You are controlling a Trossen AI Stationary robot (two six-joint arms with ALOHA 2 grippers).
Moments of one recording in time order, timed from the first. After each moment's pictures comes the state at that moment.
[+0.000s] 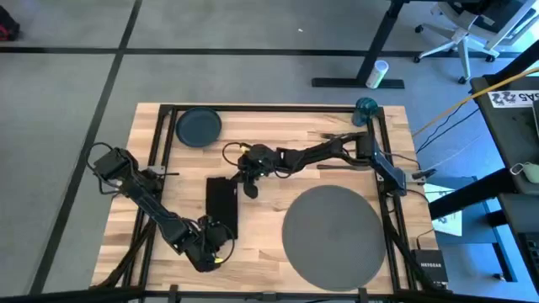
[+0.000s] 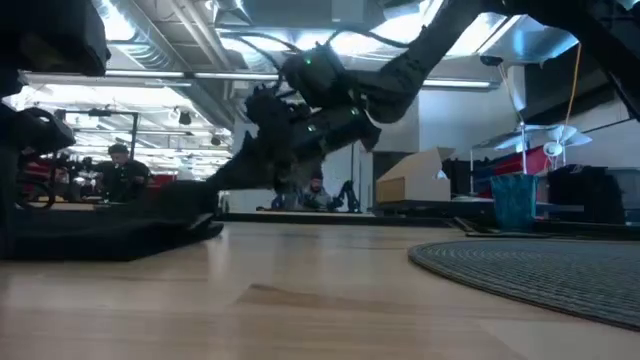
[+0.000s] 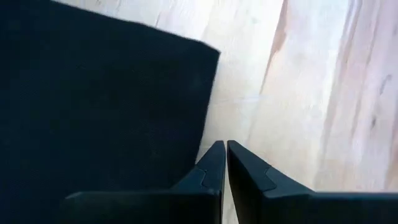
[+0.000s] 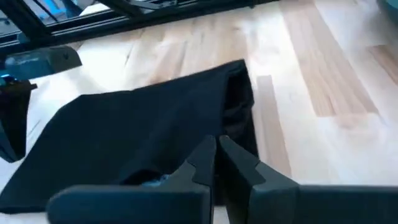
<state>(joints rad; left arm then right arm) -0.78 1.72 0.90 -0.35 -0.40 -1.00 -0.11 2.25 1.44 0.30 -0.34 0.09</state>
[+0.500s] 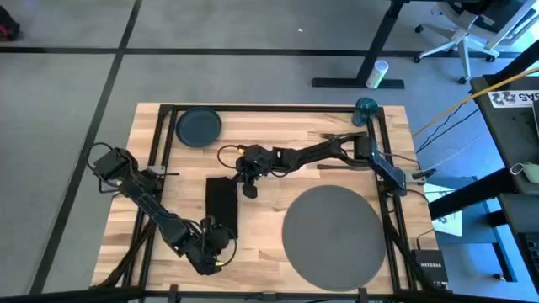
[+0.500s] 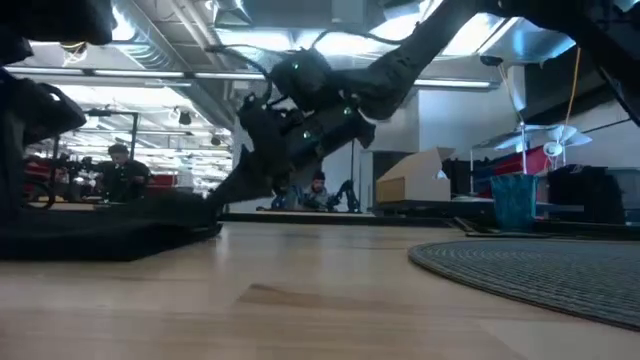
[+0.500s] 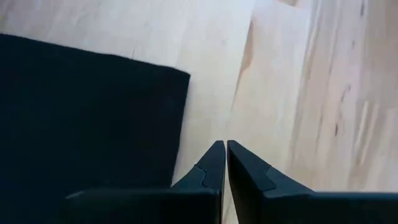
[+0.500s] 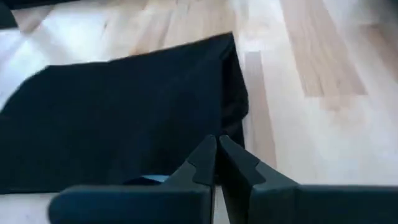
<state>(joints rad) -0.78 1.72 0.94 -0.39 -0.40 -0.96 -0.11 2.30 1.47 0.22 -0.30 0.05</state>
